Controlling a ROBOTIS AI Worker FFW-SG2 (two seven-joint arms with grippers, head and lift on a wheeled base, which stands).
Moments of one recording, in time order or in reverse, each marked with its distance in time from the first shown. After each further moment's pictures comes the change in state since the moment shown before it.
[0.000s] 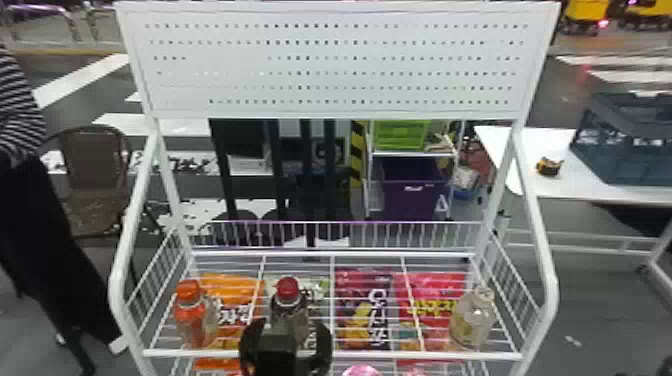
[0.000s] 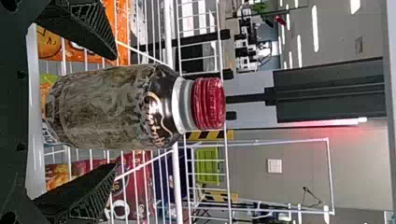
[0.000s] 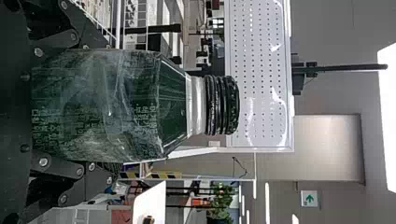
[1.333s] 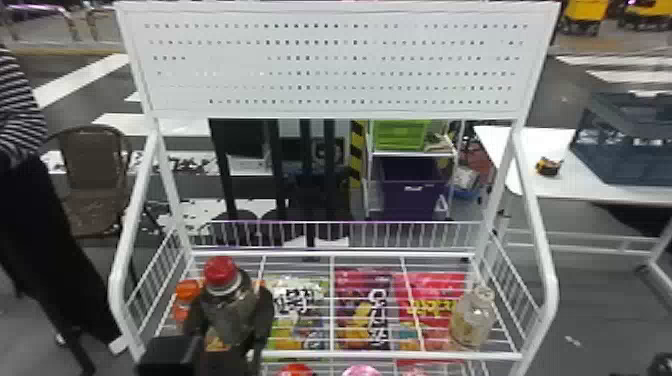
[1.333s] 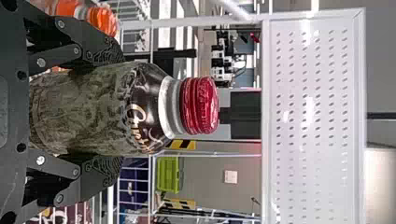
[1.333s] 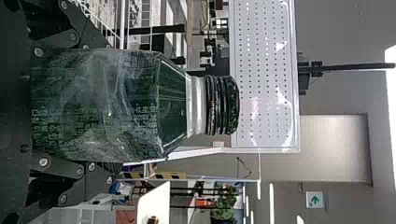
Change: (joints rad) left arm 0.384 0.136 0.181 -0.753 0.009 0.211 -0.028; right arm -0.018 0.001 -0.001 0.000 0.003 0.037 0.001
